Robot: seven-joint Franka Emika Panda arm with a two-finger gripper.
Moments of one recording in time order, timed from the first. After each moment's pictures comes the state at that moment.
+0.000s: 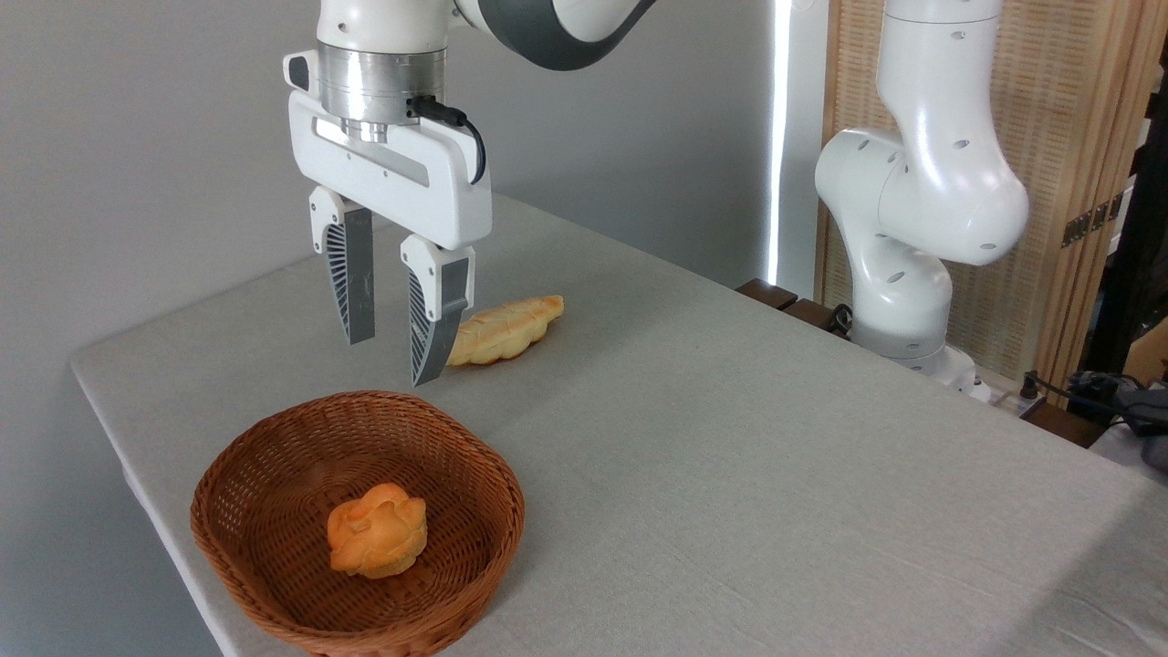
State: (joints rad) arm -0.13 -0.05 -0.01 -1.82 -0.05 1.99 0.50
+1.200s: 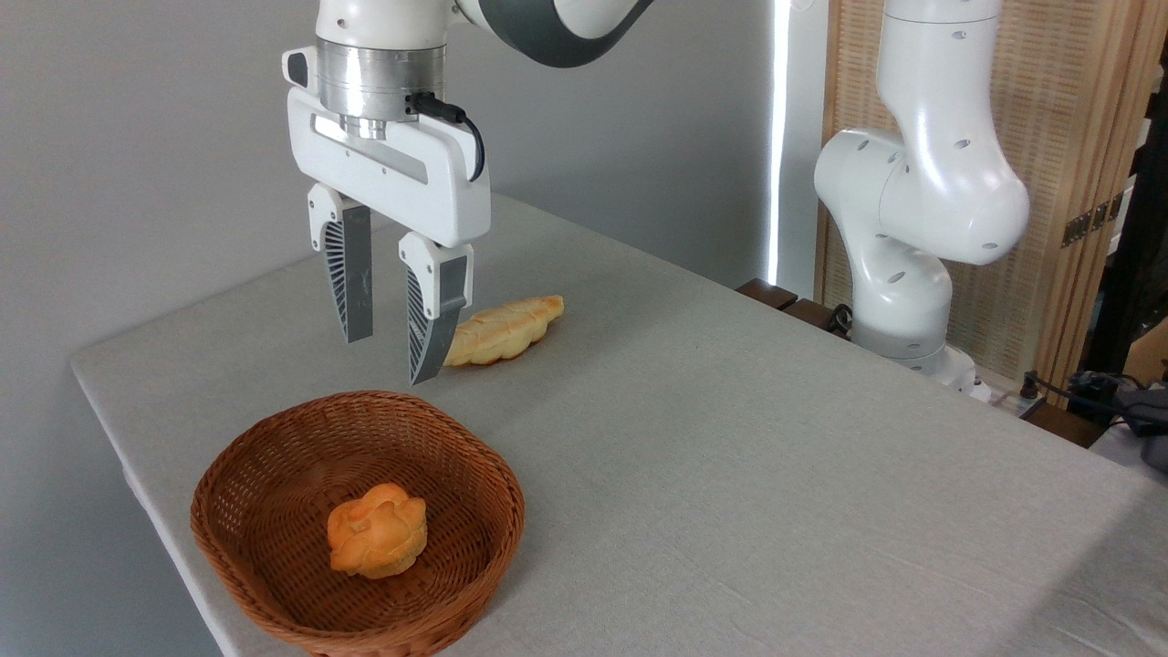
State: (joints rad) arm -0.12 -0.05 -0.02 -1.81 -0.05 1.99 0.51
